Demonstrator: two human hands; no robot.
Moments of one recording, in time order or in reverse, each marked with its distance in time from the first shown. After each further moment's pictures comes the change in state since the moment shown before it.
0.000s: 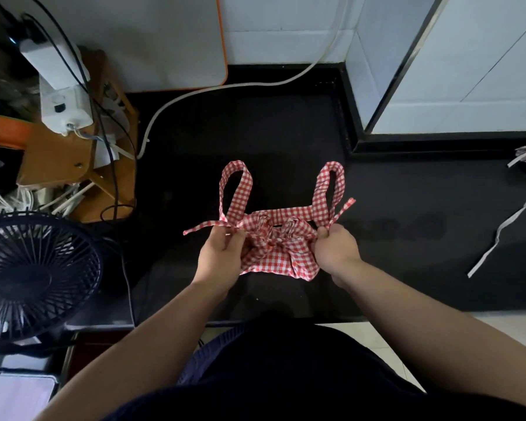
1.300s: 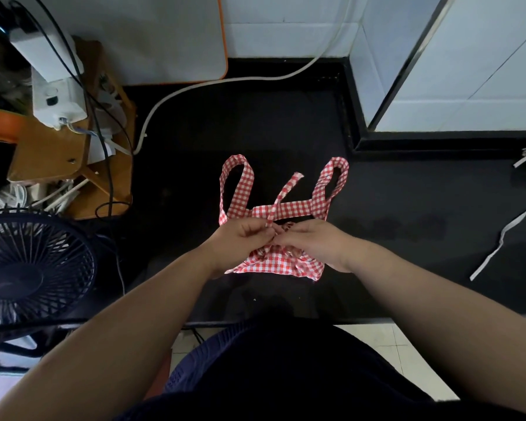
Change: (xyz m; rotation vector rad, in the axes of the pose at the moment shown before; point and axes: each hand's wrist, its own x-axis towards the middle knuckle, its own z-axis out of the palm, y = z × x) left_hand 0.013 0.035 0.005 0.219 -0.523 0.128; right_hand 0.002 -0.029 -0.014 0.022 -0.649 -0.181
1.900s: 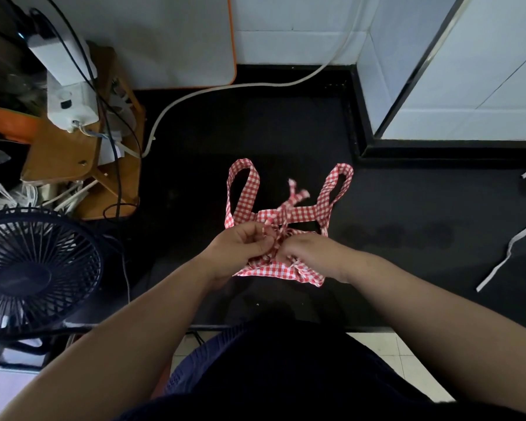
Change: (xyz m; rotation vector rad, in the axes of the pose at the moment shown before) left_hand -0.002 -0.014 -0.001 -0.273 0.054 -0.075; right_hand 0.000 -0.004 0.008 -0.292 -0.070 -0.080
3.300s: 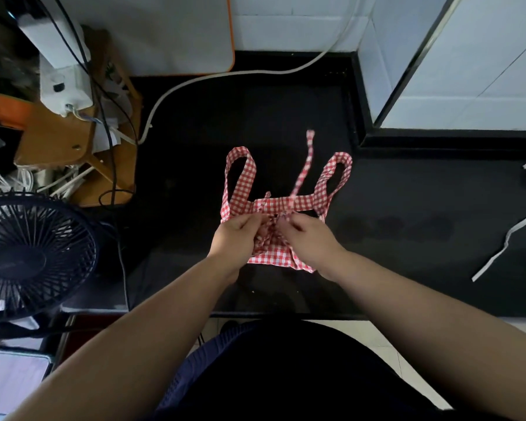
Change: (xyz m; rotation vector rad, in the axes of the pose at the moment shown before) left_hand -0.004 -0.001 0.030 0.035 0.426 -0.028; right_hand 0.006 0.016 0.021 0.124 0.420 -0.089
